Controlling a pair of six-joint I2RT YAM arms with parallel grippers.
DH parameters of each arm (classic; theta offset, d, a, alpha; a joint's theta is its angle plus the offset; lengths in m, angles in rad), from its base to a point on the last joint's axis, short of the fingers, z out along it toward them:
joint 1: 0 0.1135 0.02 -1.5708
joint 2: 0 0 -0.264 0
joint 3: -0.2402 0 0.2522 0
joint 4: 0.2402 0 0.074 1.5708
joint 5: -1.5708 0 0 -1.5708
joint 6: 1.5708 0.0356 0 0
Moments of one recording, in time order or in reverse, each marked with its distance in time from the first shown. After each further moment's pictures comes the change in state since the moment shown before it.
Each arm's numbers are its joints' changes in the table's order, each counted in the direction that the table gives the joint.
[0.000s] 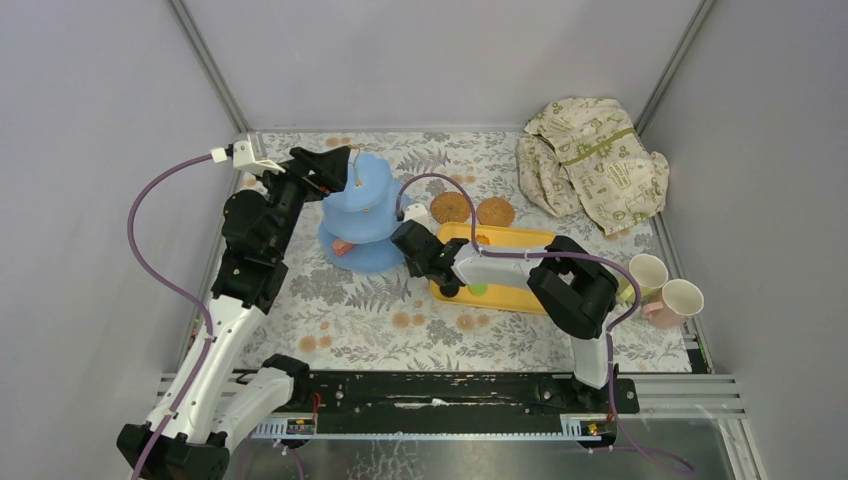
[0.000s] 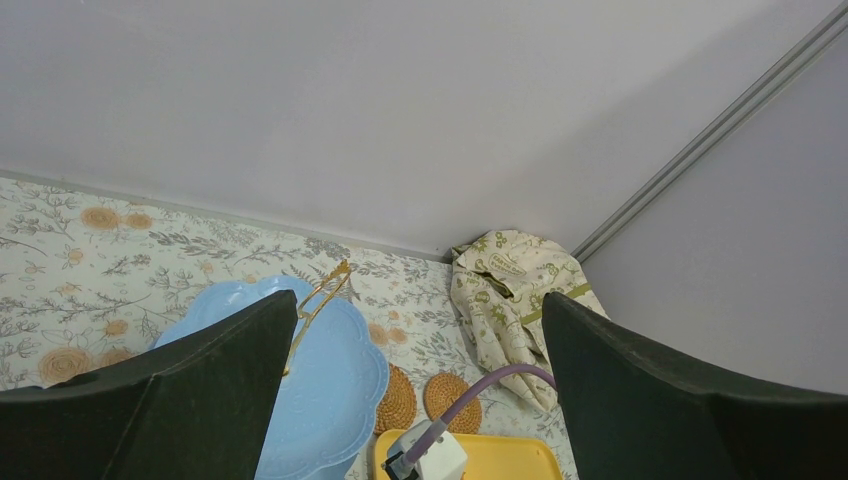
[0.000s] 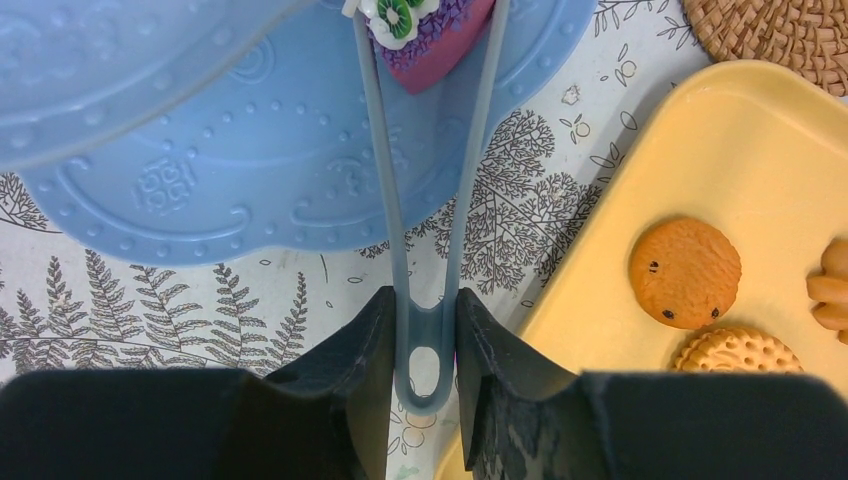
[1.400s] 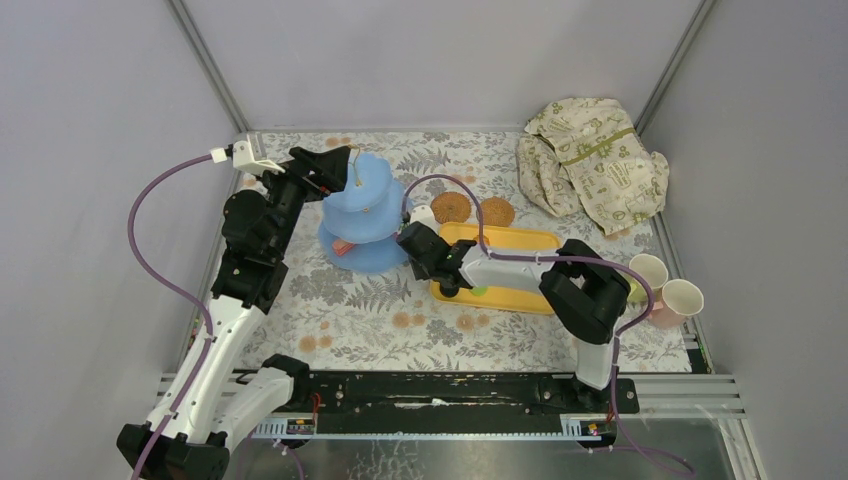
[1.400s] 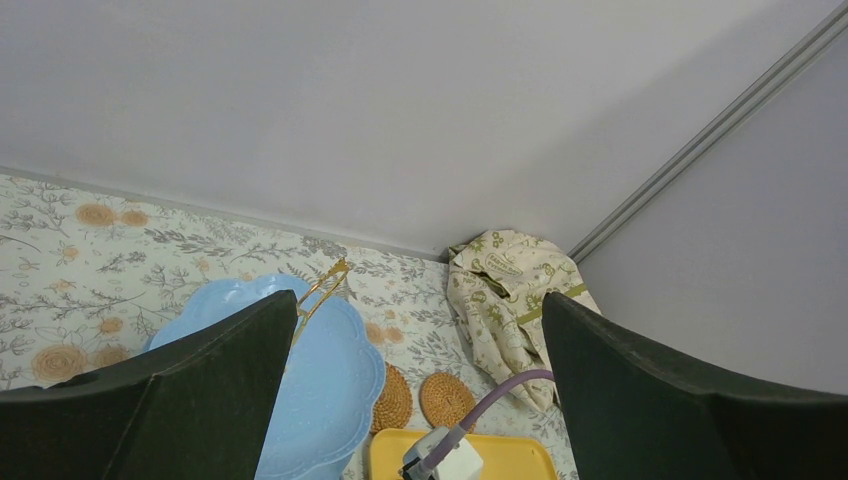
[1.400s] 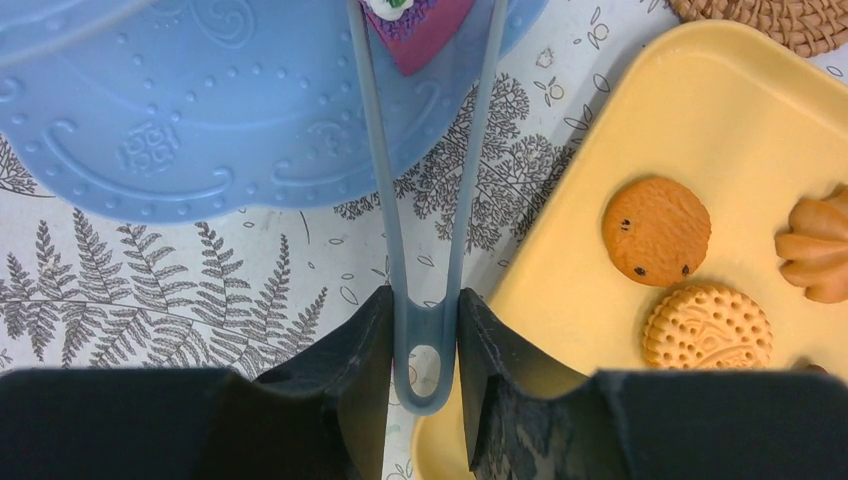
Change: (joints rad) left arm 0.000 0.000 0.000 0.002 0.000 -0.011; right arm 0.000 -0.058 0.045 0.027 0.002 0.008
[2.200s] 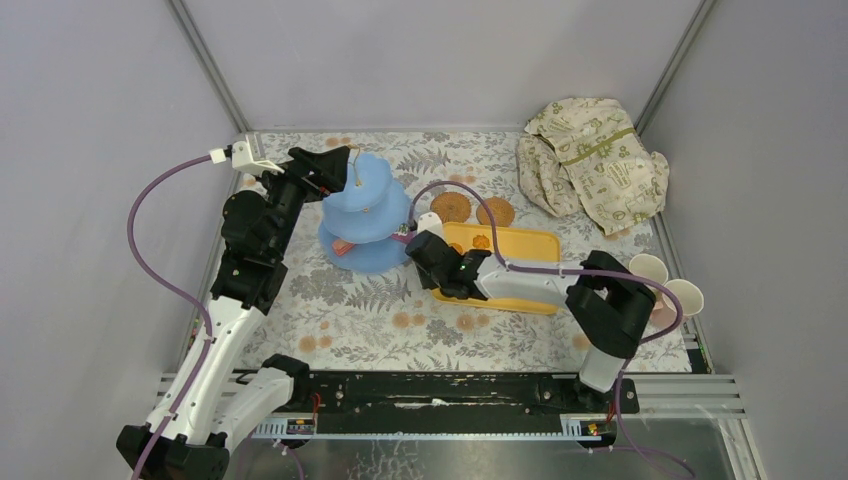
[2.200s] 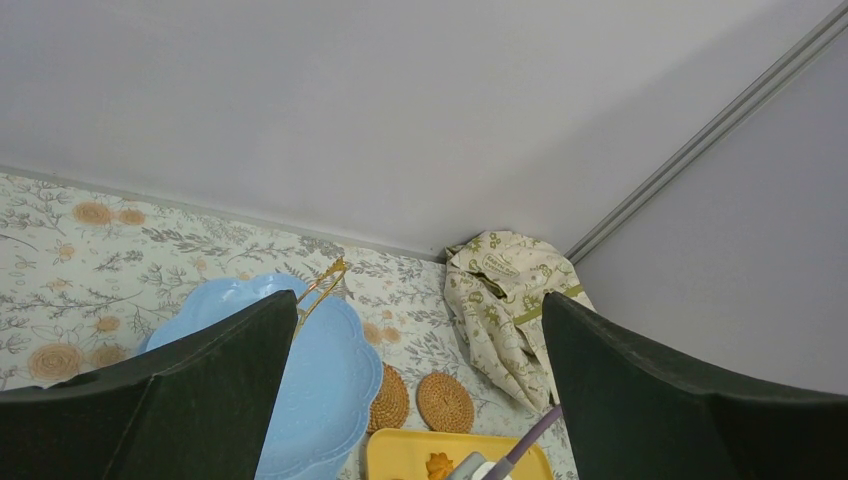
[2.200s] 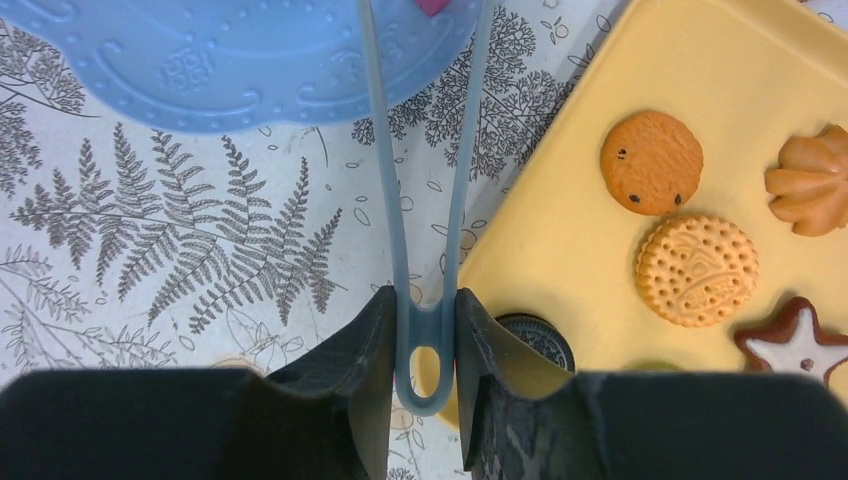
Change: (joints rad) left arm 0.000 -0.005 0.000 0.003 0.000 -0.008; right arm 0.035 -0.132 0.114 0.002 0.011 0.011
